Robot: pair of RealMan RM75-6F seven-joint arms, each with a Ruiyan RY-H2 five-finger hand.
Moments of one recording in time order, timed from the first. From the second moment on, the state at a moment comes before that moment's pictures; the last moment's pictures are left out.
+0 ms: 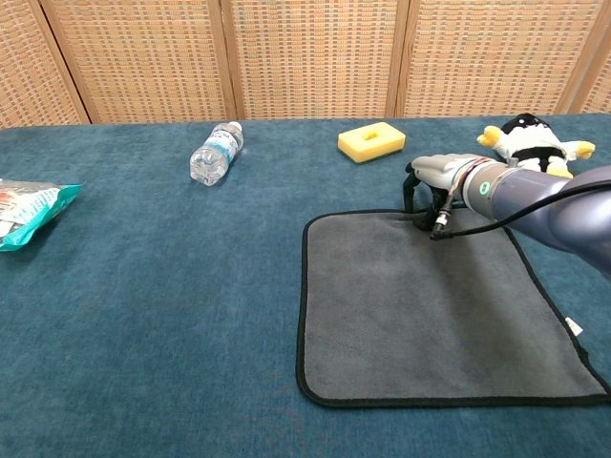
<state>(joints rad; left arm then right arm) -0.17 -1.02 -0.15 -1.77 1.23 1.38 0.18 0.96 -1.83 0.30 -0.96 -0.60 0.77 -0.62</state>
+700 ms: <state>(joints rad) -0.18 -1.01 -0.14 -1.77 1.22 1.38 0.18 0.97 -1.84 0.29 -0.95 -0.62 0.76 -0.59</state>
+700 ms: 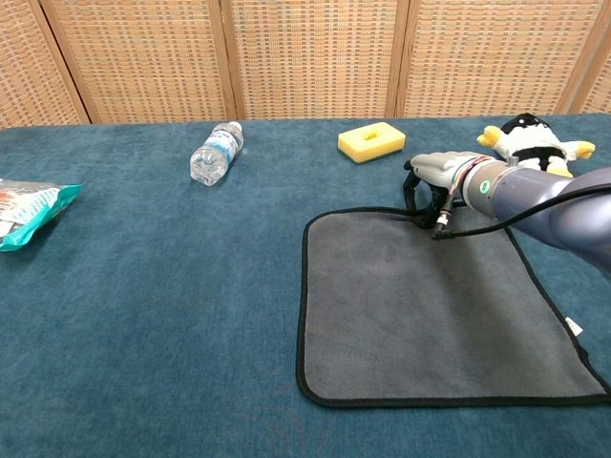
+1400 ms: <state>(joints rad) -0.18 -1.00 -0.14 -1.78 1.23 1.38 0.16 0.91 -1.78 0.24 -1.07 -0.81 0.84 -0.49</state>
